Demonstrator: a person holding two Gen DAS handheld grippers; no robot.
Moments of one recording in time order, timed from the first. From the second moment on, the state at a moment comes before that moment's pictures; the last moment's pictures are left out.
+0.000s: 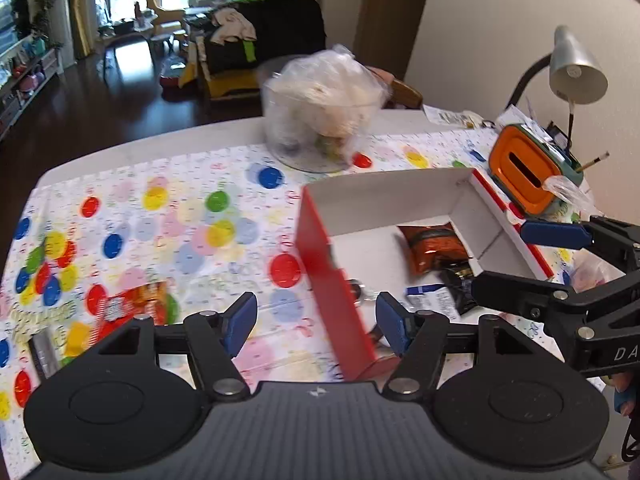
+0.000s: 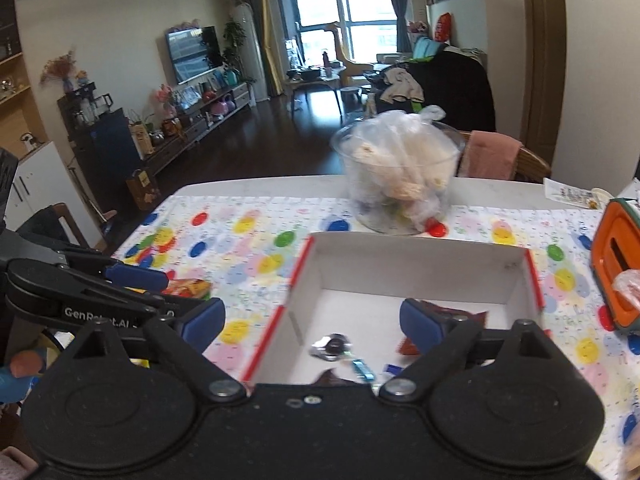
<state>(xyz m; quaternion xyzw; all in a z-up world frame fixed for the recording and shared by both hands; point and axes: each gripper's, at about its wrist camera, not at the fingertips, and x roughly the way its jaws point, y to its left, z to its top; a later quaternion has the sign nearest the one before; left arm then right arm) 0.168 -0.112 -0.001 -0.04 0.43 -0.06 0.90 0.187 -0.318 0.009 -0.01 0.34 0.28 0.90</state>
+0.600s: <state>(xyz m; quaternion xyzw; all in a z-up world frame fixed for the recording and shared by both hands) 0.108 0.017 -0.009 -0.07 0.41 0.01 0.91 0.146 -0.223 -0.012 -0.01 0.36 0.31 0.88</state>
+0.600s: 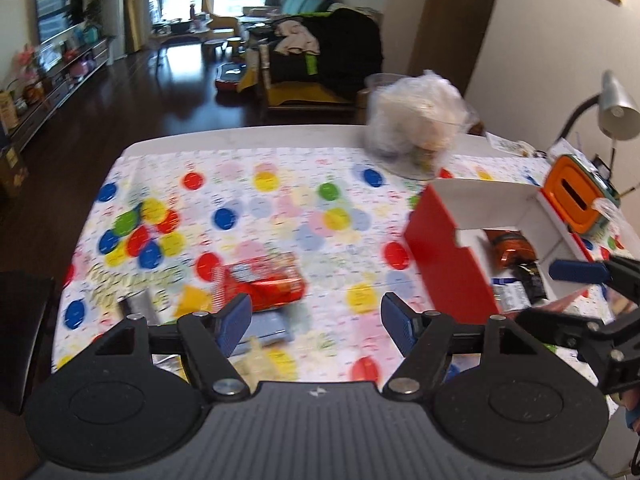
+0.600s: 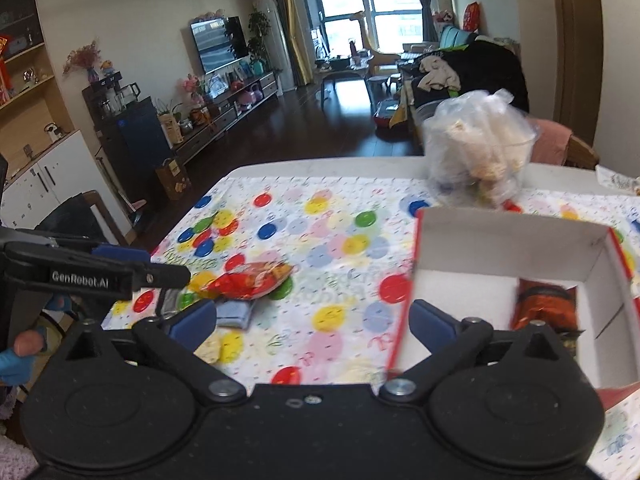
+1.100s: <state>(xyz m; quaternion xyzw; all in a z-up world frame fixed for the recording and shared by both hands) 0.104 0.128 -0.048 -0.13 0.44 0.09 0.89 0.136 -0.128 -0.056 -0.06 0.40 0.33 0.85</state>
